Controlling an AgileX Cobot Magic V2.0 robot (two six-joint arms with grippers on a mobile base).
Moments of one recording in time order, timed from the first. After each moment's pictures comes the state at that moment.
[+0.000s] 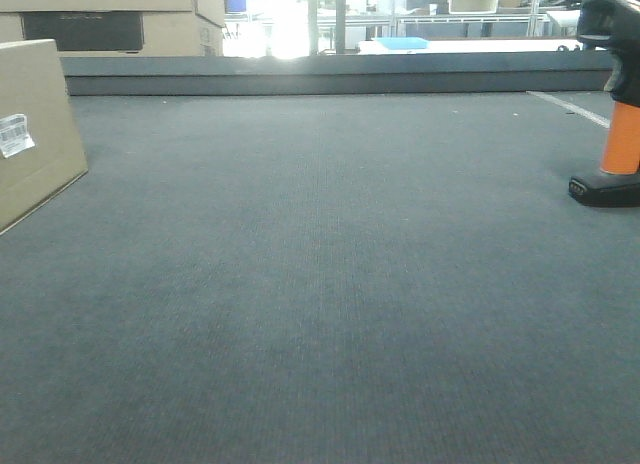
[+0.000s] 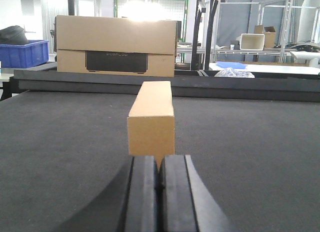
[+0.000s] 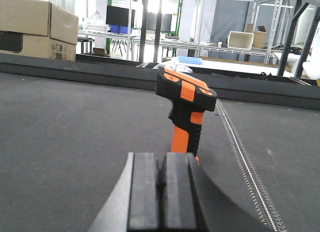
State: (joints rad) left arm 0.03 0.00 0.00 0.00 -0.03 0.00; right arm -0.02 0.00 0.00 0.11 0.00 -0.14
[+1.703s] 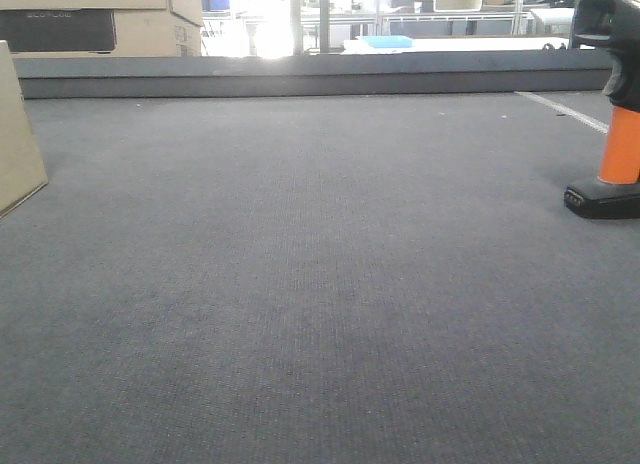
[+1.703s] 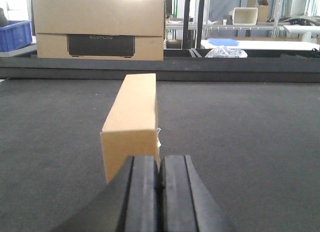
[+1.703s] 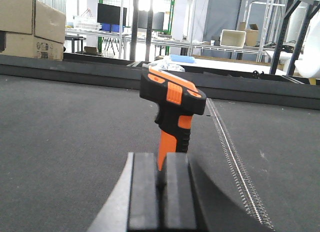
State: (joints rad) left arm 0.03 0.04 -0.17 0.02 0.22 0.00; right arm -0.02 0.00 0.00 0.11 0.00 -0.14
